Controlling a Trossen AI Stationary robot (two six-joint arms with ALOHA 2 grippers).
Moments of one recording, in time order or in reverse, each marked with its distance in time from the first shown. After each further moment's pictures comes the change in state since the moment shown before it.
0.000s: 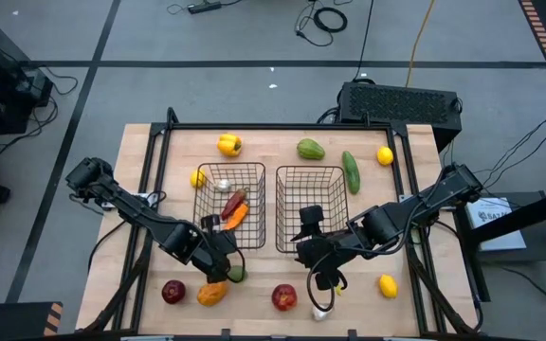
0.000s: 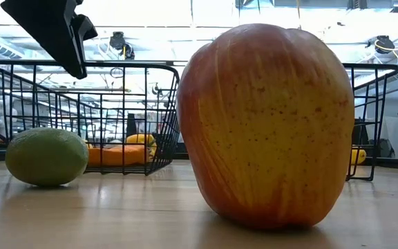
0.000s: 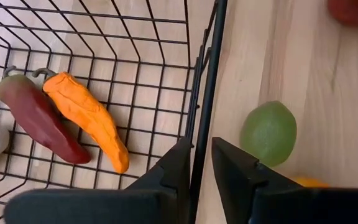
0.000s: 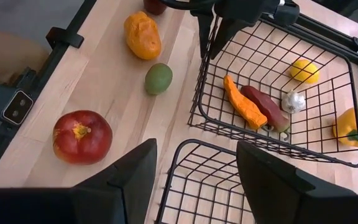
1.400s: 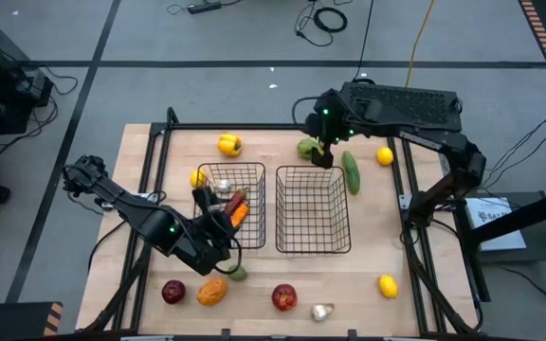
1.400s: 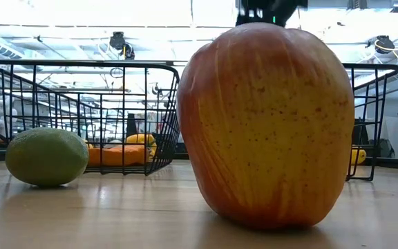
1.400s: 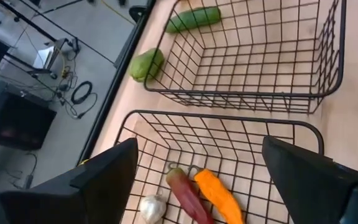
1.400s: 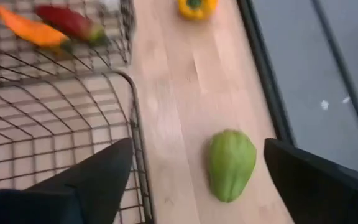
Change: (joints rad) left arm -0.007 -0.043 0.340 -0.277 -0.503 0.160; right arm -0.955 -0.103 -0.164 -0.008 -0.416 -0.333
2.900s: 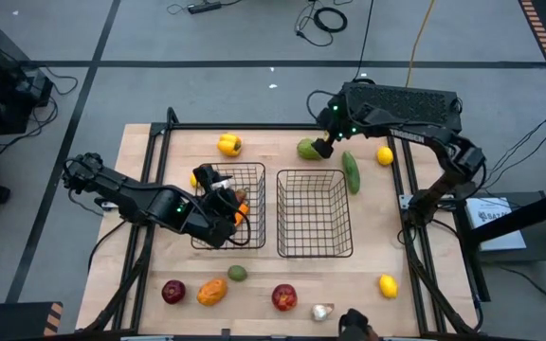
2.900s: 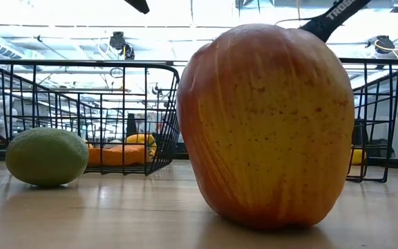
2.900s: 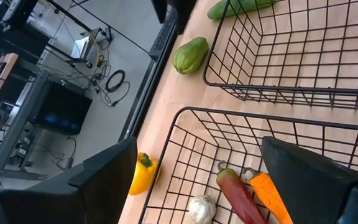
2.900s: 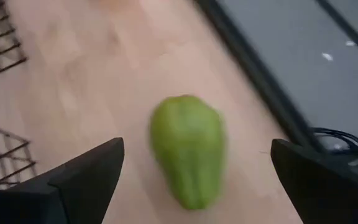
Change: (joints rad) left arm 0.162 -0.018 0.000 -0.016 -0.037 0.135; right arm -0.252 0.053 -0.404 0.482 -0.097 0.117
